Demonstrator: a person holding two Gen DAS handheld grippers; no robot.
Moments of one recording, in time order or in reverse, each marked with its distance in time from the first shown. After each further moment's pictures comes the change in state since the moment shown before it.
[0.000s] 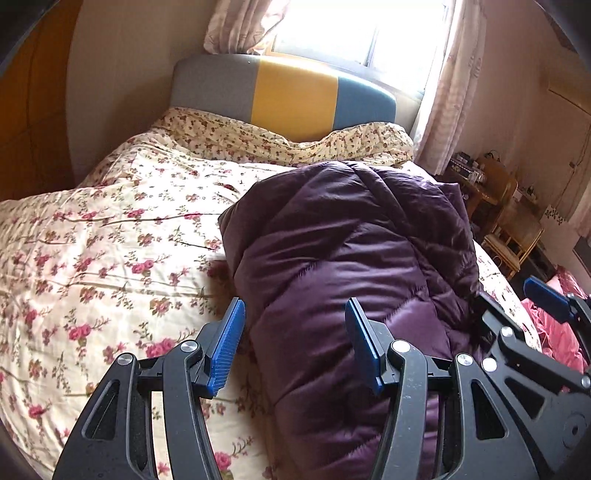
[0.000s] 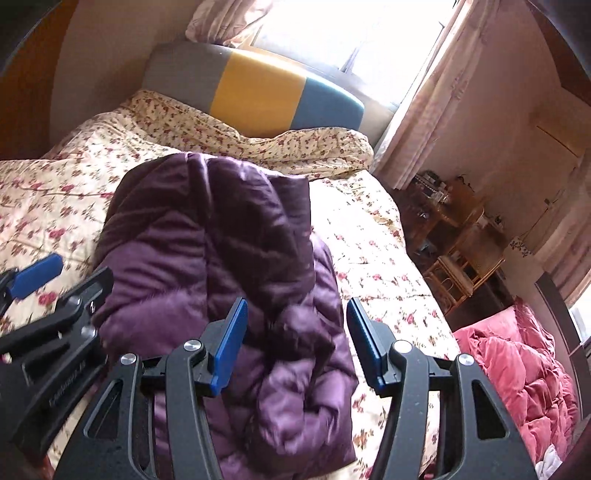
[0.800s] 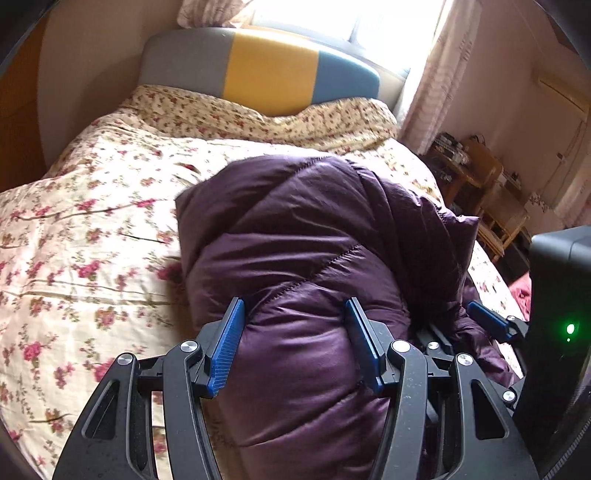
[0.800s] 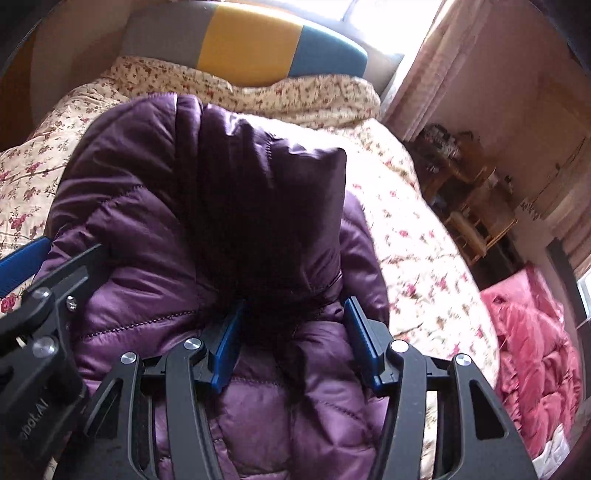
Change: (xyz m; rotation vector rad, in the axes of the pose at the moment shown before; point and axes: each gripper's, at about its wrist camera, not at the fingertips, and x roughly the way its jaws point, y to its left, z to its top) left arm 0.052 -0.016 0.009 0.023 0.105 -0.100; right arm 0.090 0.003 -0.010 0.060 0.201 0.035
